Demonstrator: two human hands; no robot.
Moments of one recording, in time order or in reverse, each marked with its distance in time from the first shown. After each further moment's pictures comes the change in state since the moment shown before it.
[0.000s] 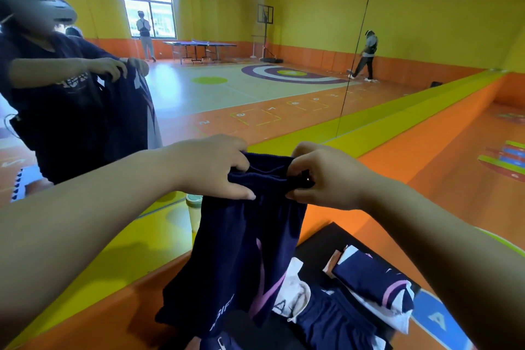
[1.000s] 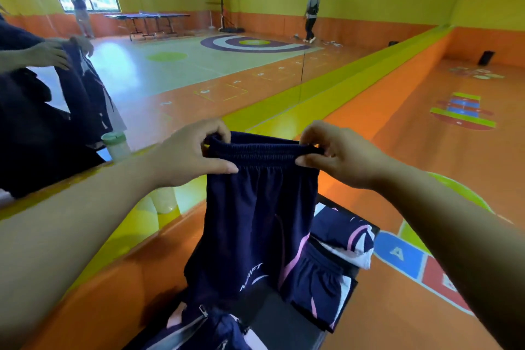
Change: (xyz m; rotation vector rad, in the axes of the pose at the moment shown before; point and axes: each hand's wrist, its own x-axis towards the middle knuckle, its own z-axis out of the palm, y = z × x) left_hand 0.029 0.039 0.054 -0.975 0.213 -0.026; right_hand -0.086 0.055 0.003 0.252 0.126 0.287
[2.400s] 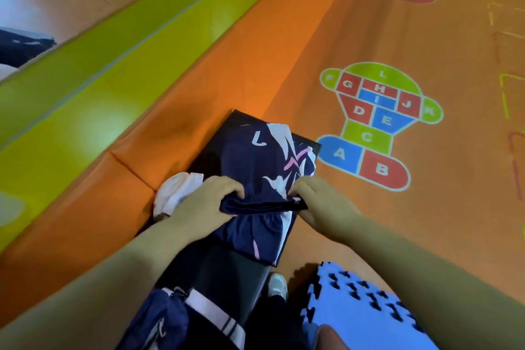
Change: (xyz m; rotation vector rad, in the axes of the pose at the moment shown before) left_hand 0.101 -0.127 0.283 0.186 -0.404 -0.016; right_hand -0.120 0.258 0.110 -0.192 -0.079 0.211
